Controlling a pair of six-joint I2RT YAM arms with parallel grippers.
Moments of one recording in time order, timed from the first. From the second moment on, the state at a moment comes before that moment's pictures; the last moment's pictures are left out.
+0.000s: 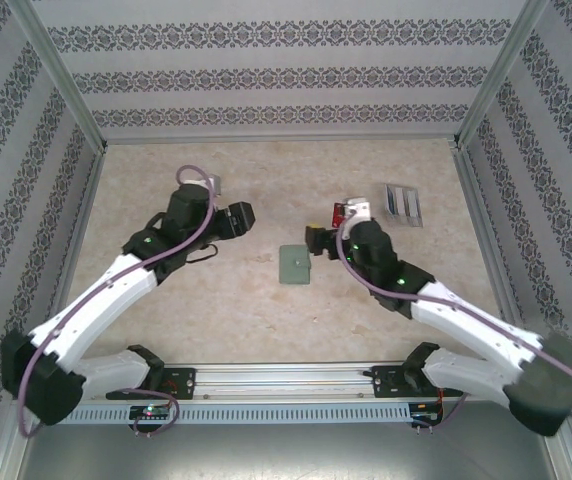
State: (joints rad) left arm -0.52 1.14 1.04 -0.47 -0.04 -0.63; right arm 0.71 0.99 0.67 -0.05 0.35 0.32
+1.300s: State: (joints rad) left arm 0.02 1.55 0.41 0.64 -0.07 0.01; right arm 0.02 1.52 0.28 0.86 0.09 0.02
